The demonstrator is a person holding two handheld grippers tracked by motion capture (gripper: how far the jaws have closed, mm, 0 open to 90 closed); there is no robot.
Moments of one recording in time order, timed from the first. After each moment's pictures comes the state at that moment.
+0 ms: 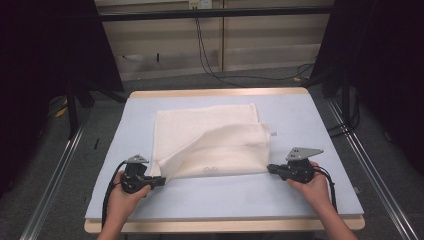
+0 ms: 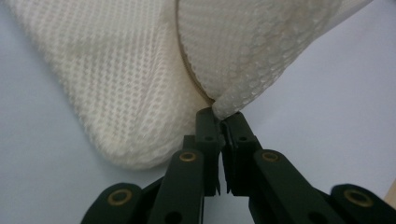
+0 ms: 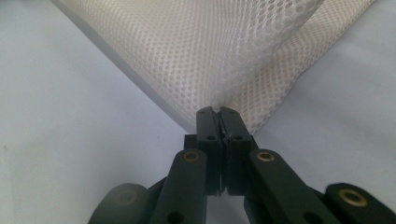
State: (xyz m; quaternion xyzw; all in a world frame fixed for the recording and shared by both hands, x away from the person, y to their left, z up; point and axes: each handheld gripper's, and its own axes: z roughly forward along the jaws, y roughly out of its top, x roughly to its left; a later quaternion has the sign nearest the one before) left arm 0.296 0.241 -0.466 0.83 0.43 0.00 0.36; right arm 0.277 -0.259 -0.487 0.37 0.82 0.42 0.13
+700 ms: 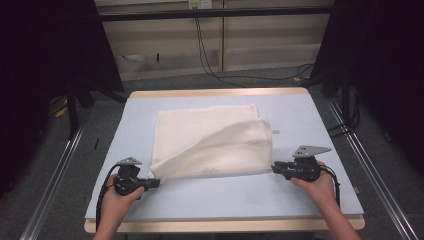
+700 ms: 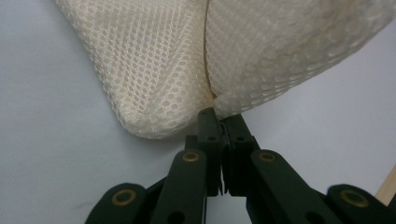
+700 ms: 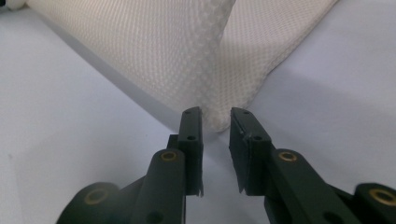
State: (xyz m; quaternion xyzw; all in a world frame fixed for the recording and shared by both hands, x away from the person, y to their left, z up) left arm 0.293 0.254 -0.466 0.82 0.45 -0.01 0.36; right arm 0.277 -0.274 -0.478 0.41 0.80 0.43 0.13
